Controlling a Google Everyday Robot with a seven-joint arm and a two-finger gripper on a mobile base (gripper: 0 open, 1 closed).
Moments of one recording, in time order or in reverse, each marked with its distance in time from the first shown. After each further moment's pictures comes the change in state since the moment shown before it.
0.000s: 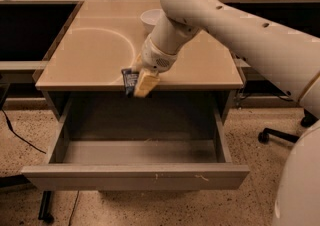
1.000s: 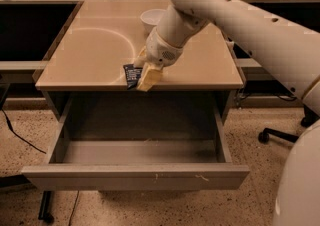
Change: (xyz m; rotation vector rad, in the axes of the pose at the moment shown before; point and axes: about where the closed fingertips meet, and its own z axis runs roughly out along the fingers) arm -0.001 -0.002 -0.023 -0.006 -0.041 -0.019
